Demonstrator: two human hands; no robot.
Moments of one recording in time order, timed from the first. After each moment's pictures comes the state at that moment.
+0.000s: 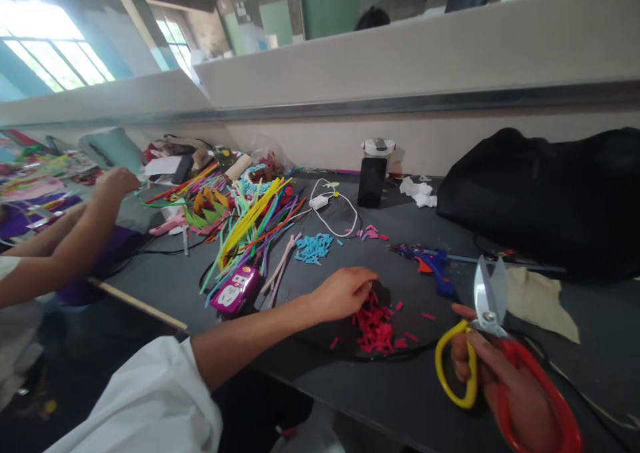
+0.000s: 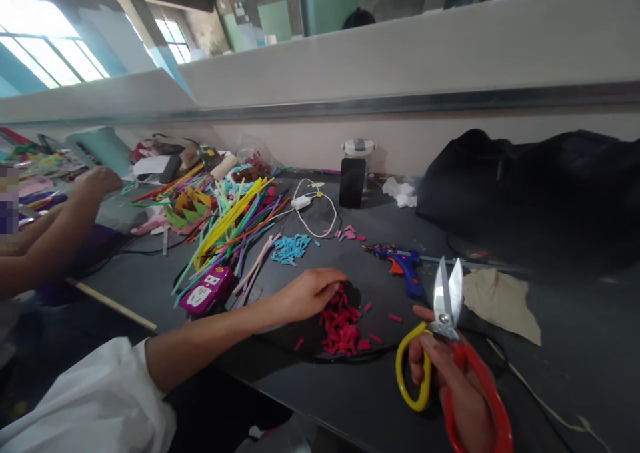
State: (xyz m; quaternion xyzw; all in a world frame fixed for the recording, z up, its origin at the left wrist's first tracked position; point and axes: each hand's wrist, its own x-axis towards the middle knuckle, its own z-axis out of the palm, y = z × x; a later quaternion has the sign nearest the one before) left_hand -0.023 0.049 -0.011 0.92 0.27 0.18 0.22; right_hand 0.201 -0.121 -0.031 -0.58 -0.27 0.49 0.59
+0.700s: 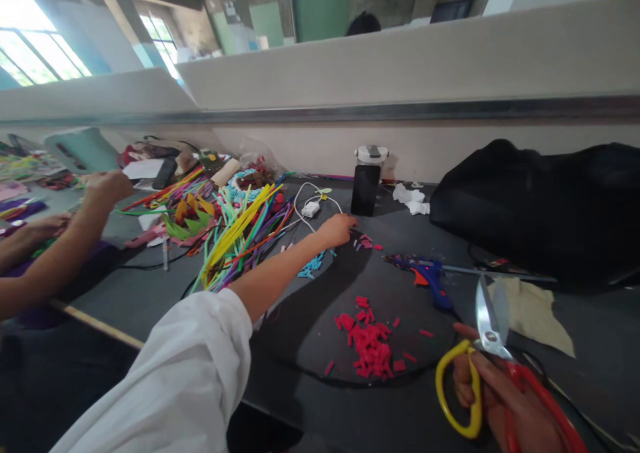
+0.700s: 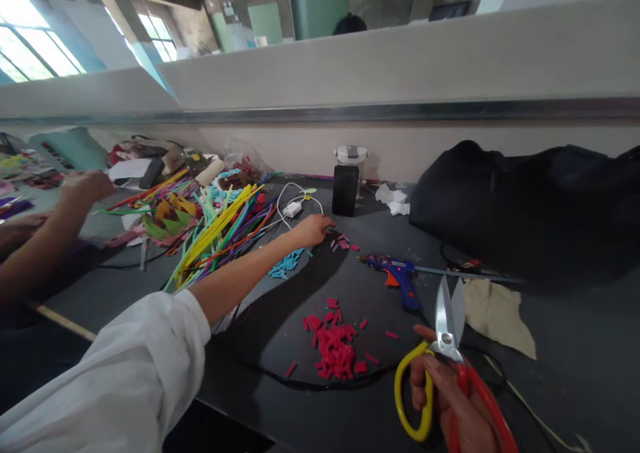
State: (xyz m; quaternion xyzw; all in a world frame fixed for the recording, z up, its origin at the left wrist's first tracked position) left_hand 0.009 0.215 -0.010 0.94 0.35 0.06 0.04; right_hand 0.205 -0.120 -0.046 -0.57 -0.20 0.52 0.60
